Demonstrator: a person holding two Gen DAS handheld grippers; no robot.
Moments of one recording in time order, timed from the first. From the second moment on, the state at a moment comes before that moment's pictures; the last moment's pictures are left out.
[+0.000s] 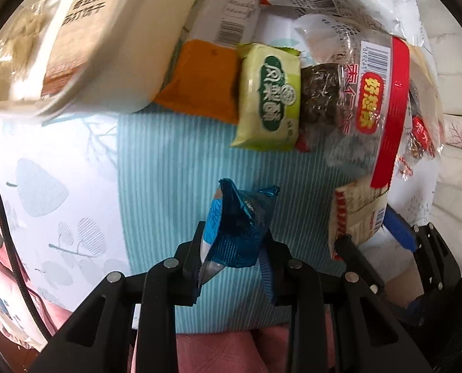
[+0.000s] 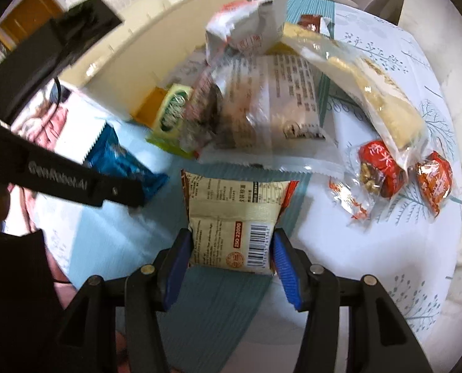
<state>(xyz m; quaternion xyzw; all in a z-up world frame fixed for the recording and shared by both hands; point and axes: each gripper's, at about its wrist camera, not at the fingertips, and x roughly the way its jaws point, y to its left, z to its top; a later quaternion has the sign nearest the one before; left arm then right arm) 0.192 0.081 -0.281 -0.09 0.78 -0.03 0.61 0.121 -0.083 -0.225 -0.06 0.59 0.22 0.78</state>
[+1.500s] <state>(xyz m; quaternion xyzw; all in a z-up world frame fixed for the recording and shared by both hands) 0.248 0.296 -0.081 -0.15 0.58 -0.04 0.80 0.146 0.124 -0.087 -0.02 0.42 0.23 0.88</state>
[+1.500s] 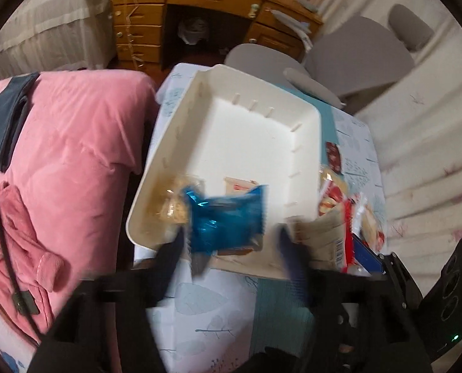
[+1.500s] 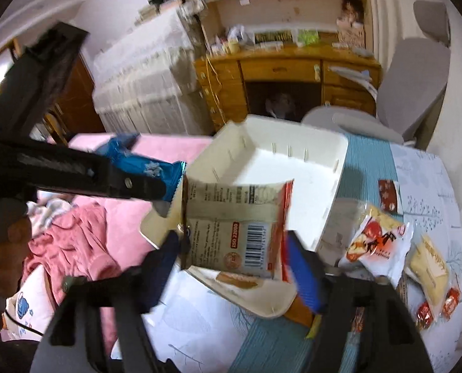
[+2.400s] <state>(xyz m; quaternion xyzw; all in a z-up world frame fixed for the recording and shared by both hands) 0.220 0.246 -0.123 -0.13 0.61 -0.08 0.78 0.129 0.064 -0.144 0.11 0.53 0.15 0.83</state>
